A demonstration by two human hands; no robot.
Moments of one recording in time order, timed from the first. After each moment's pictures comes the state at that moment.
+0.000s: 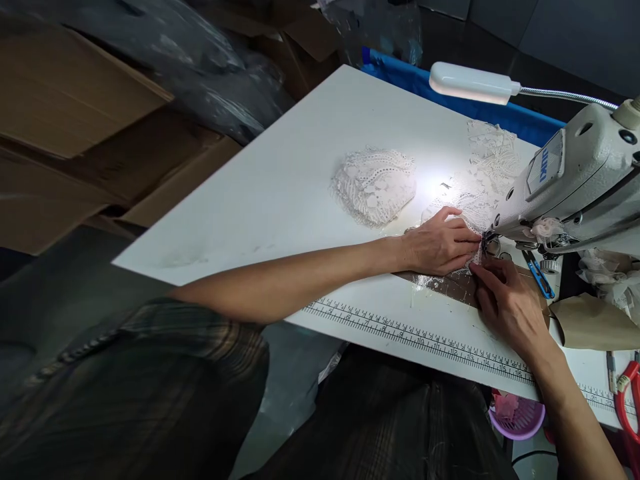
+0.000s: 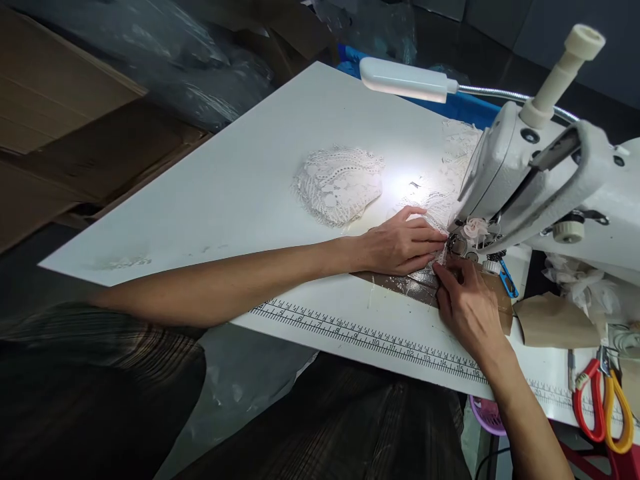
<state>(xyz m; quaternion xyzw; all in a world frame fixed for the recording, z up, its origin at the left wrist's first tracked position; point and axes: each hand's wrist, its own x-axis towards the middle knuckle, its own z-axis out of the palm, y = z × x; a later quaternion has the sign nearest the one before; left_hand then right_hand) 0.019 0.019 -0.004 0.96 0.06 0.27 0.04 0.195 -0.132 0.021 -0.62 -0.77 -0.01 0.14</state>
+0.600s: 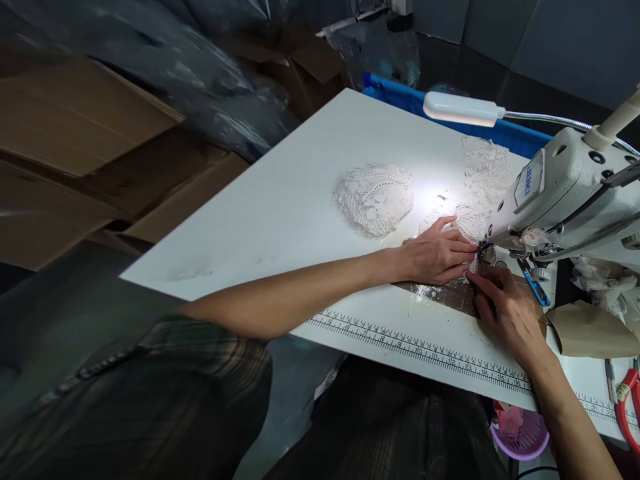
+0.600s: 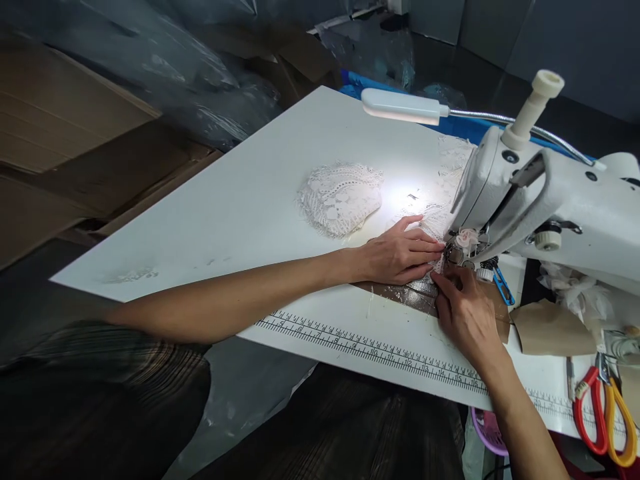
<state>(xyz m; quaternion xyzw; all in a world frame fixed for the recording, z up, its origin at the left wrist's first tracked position) 0.018 0.018 -0.004 0.96 0.07 0.26 0.07 0.196 -0.131 0.018 -0.63 -0.76 0.00 0.16</state>
